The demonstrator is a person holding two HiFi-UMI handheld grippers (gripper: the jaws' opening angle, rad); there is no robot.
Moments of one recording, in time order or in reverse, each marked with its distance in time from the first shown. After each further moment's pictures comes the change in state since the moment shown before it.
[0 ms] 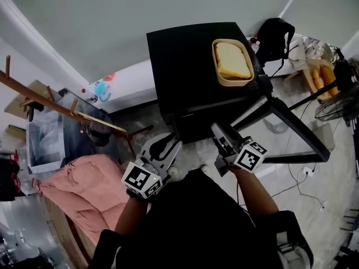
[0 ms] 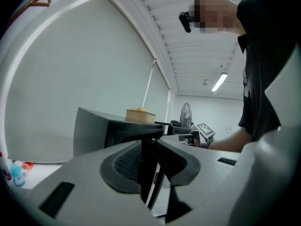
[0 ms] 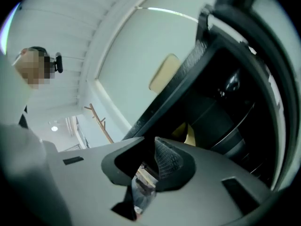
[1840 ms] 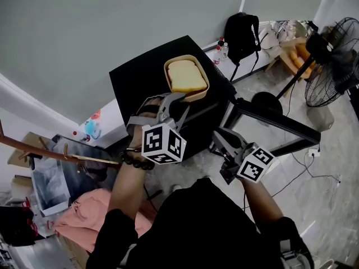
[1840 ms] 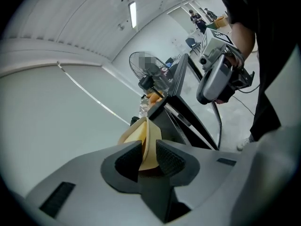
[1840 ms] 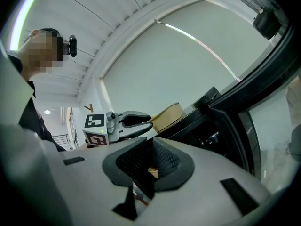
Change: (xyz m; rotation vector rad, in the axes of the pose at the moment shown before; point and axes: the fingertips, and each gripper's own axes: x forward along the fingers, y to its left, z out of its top) left arm 0.202 -0.018 0.066 1.200 0.418 -0.151; right arm -0.069 0.003 0.073 -0.210 -0.128 -0.082
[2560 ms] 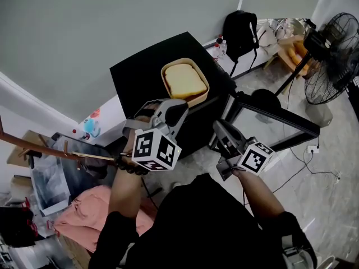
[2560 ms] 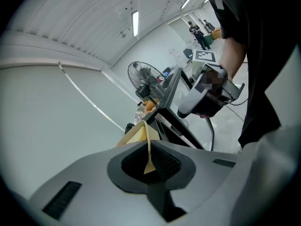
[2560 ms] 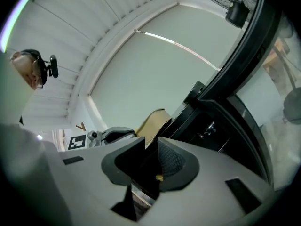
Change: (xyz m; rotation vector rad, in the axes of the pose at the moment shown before) left arm -0.039 -0.016 0.015 -0.040 -0.100 -0.066; right arm 0.000 -0.005 0.010 0.231 -0.102 -0.073
